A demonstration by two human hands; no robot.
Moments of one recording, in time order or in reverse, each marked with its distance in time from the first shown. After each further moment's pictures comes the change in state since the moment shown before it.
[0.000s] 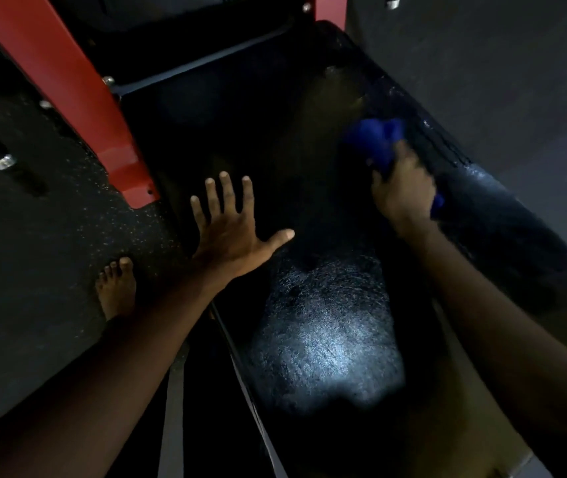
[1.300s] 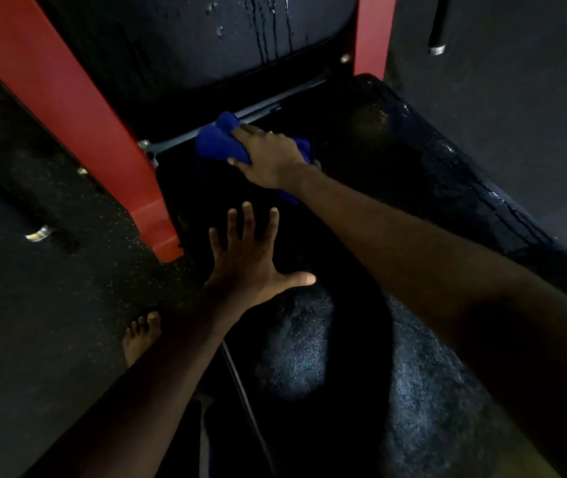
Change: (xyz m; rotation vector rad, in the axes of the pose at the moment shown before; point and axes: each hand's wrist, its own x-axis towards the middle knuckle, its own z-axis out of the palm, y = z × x) left_hand 0.079 -0.038 -0.049 -0.012 -0.166 0.016; right_hand 0.138 -0.252 0.090 -0.030 -0.371 -0.741
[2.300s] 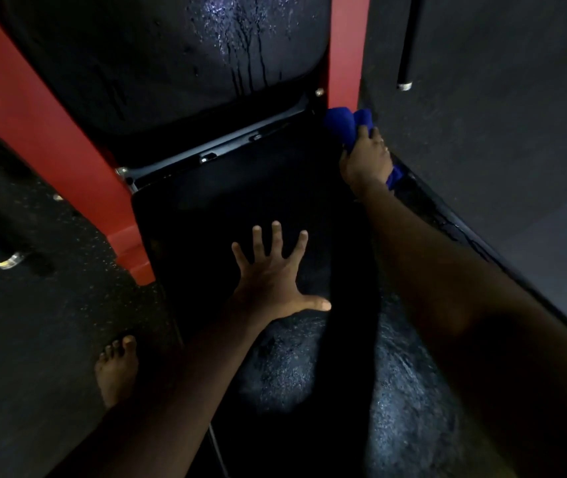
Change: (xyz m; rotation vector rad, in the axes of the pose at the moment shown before) left_hand 0.033 0.070 -0.004 0.048 -0.099 0.127; right_hand -0.035 0.175 -0.033 0.020 0.376 0.745
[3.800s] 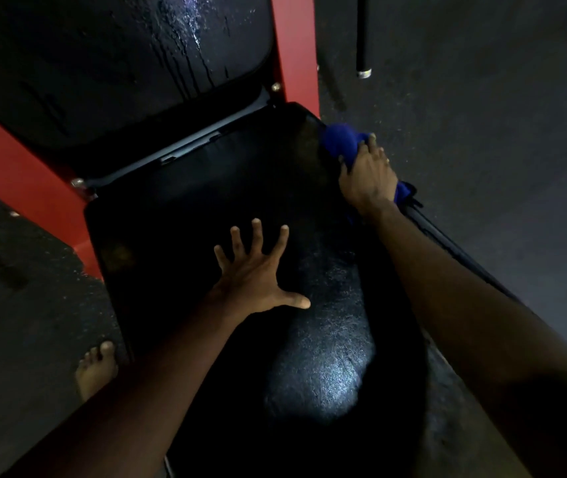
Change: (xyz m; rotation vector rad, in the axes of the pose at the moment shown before) left_hand 0.017 0.056 -0.008 -0.022 -0.096 -0.053; right_hand -0.024 0.097 -0.037 -0.010 -0.080 -0.059
